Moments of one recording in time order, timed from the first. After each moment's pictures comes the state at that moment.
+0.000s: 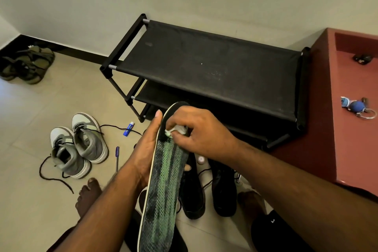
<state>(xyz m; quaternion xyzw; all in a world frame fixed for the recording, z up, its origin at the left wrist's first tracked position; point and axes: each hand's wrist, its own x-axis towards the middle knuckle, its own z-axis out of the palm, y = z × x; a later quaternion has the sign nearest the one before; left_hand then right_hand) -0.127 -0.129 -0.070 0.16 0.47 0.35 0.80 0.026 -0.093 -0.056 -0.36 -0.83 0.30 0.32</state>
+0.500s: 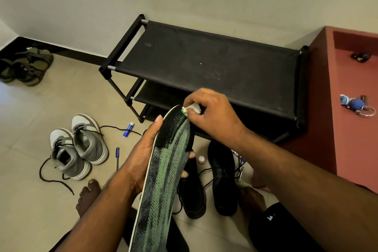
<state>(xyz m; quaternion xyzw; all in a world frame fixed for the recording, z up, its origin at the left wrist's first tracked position) -0.129 -0.138 -0.061 0.15 0.47 0.32 0.81 0.041 -0.068 -0.062 -0.47 -0.76 0.26 0.36</state>
